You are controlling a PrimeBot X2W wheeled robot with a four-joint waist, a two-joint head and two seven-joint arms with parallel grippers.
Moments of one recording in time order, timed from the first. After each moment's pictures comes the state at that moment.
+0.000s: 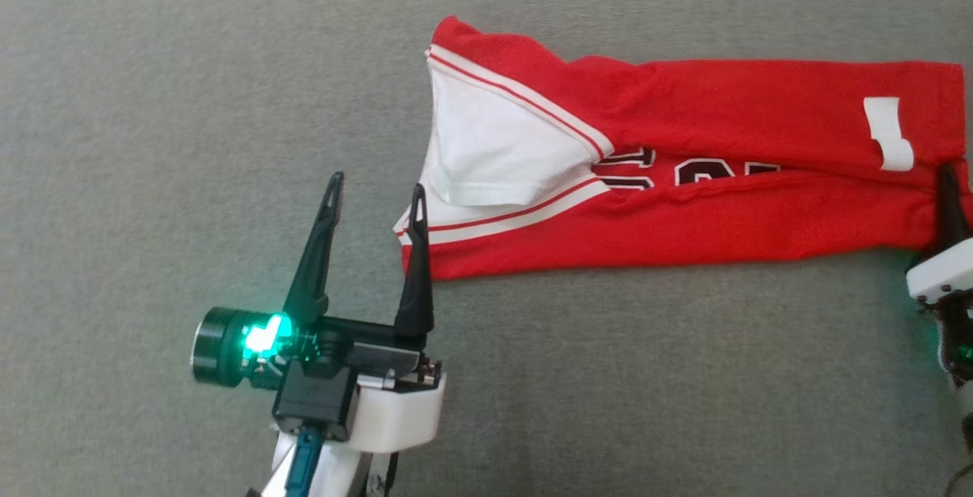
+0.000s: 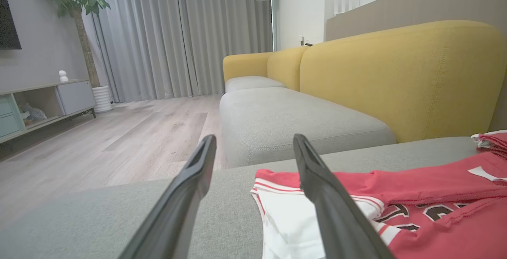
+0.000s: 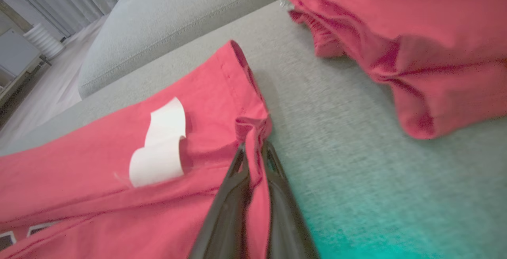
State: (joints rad) left arm -0.15 0.08 -0.46 -0.08 -0.04 0.29 -0.26; right arm -0.44 -0.41 0.09 0.77 0.76 0.13 -0.12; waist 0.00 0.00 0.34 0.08
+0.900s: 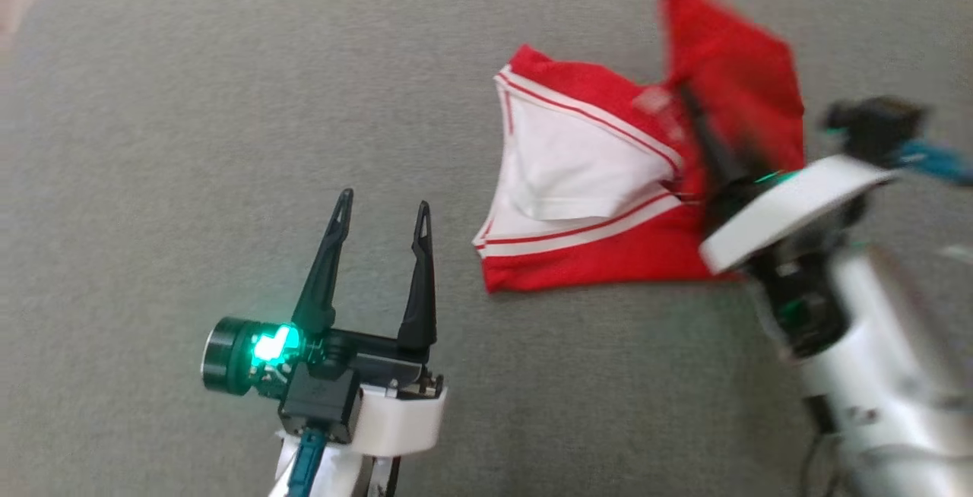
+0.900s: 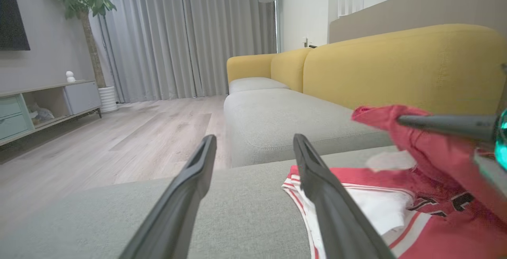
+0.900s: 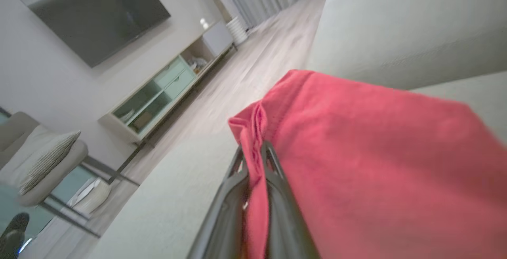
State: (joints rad) left arm -0.13 0.07 -0.45 -0.04 -0.05 0.25 -0.26; right arm -0.44 -0.24 0.33 0.19 0.79 0.13 0.14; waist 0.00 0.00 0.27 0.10
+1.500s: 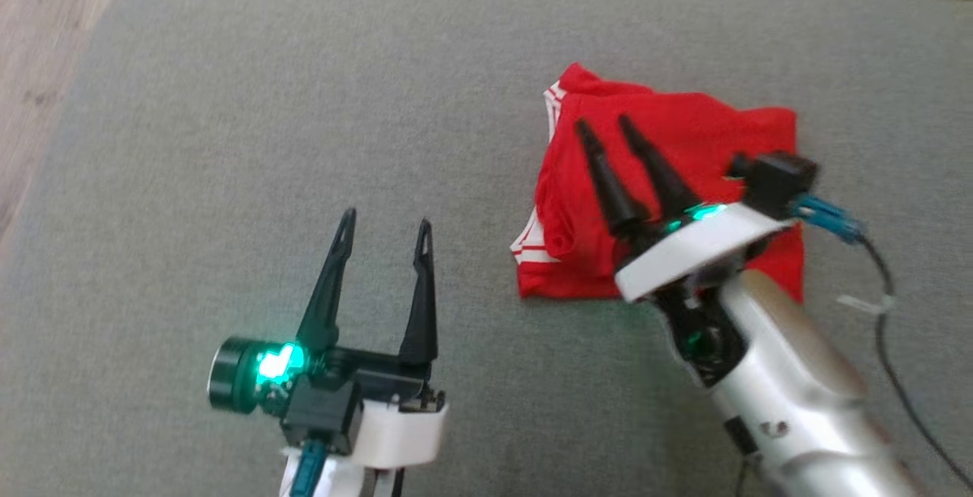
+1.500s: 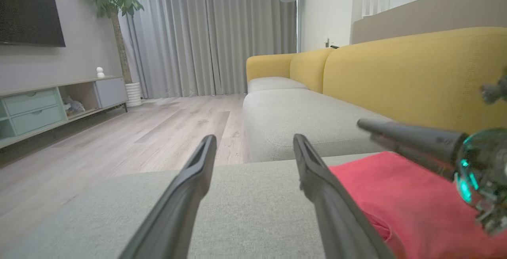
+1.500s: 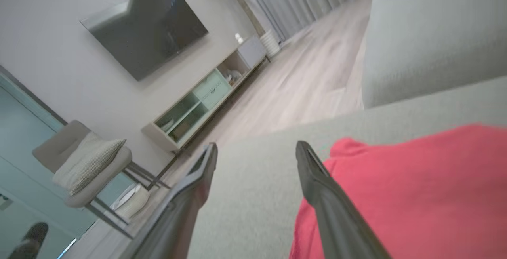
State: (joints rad) left arm -0.09 0.06 -0.44 -0.03 -0.06 0.25 -0.26; right arm -0.48 -0.10 0.50 0.40 0.78 0.13 -0.14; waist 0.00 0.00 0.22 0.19
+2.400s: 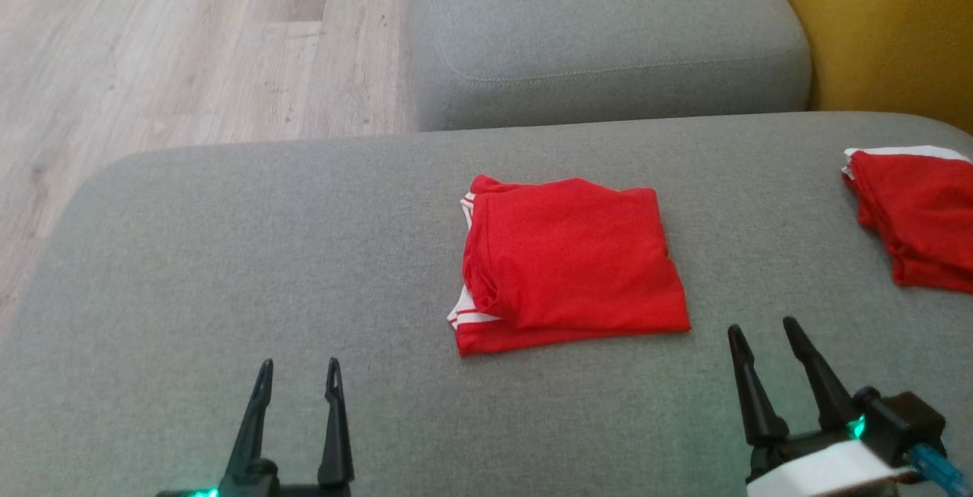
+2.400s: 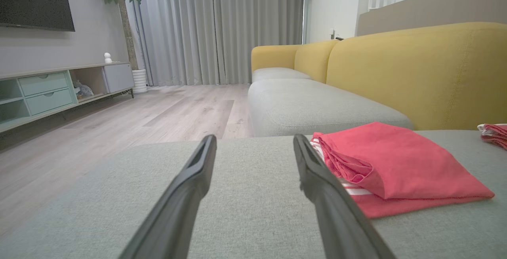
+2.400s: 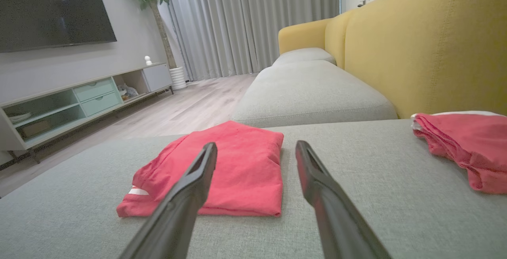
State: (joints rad) left arm 0.19 0.06 -0.23 0.06 -0.09 0.16 -0.26; right arm 0.12 -0.18 0.18 0.18 0.31 0.13 -0.26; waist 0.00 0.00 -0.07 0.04
